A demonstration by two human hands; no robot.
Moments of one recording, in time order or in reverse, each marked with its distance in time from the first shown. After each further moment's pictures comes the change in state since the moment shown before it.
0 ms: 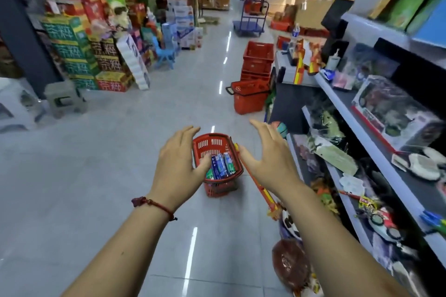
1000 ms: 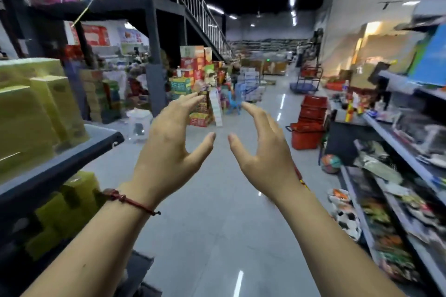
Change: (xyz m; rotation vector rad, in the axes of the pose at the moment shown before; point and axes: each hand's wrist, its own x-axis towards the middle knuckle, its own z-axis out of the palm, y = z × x) left_hand -0.593 0.106 -0.508 0.165 0.392 0.298; right_hand -0.560 -0.472 -0.140 0.365 0.181 -0.474
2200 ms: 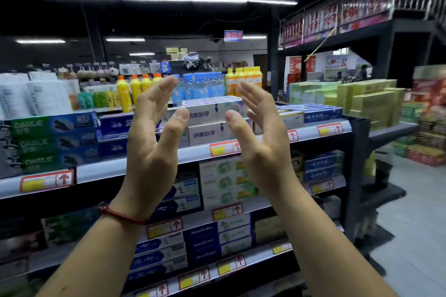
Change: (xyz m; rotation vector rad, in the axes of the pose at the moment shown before) left_hand -0.463 0.302 -0.674 0.254 0.608 -0.340; right_hand -0.368 -0.712 -0.019 1.248 -0.338 -0.317
